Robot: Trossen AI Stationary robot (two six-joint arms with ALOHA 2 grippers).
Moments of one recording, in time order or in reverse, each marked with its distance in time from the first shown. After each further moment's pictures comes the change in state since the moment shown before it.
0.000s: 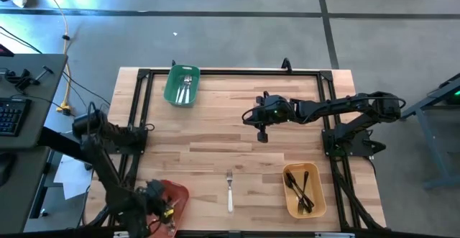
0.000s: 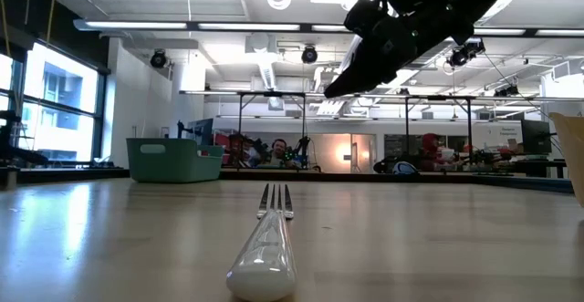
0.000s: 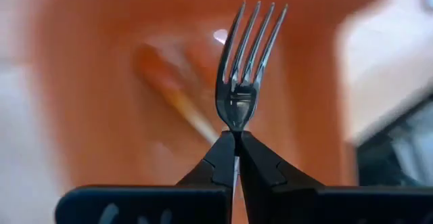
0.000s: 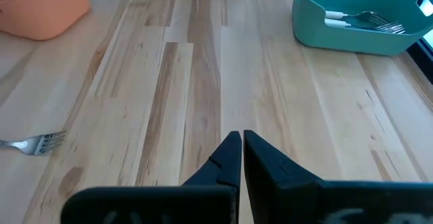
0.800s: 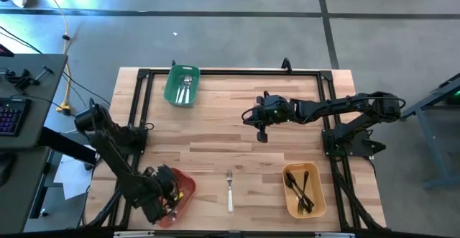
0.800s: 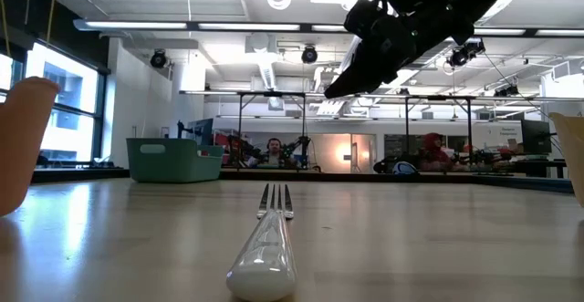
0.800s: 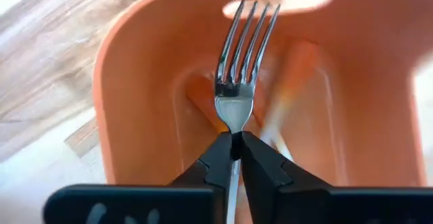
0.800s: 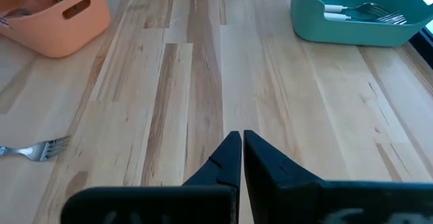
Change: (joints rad) left arm 0.148 -0.048 -0.103 -0.069 0.001 0.324; right arm 0.000 0.000 0.000 -0.004 0.000 0.044
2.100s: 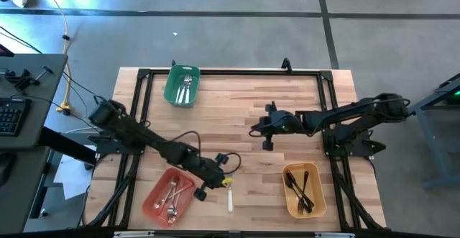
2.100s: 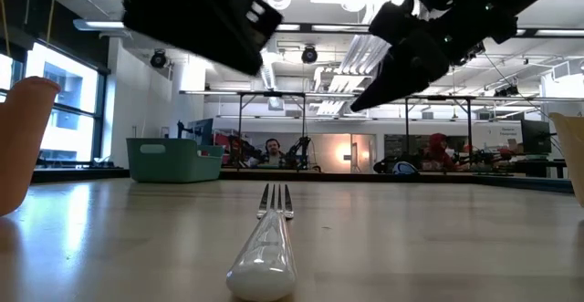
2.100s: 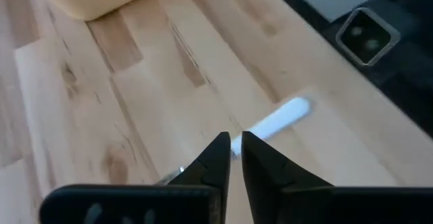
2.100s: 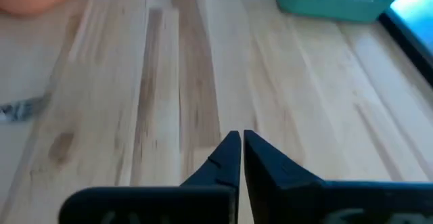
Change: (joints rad) left arm 0.561 0.075 0.003 0.886 0.396 2.014; right arm 0.150 -0.076 -0.140 0.025 0.259 0.036
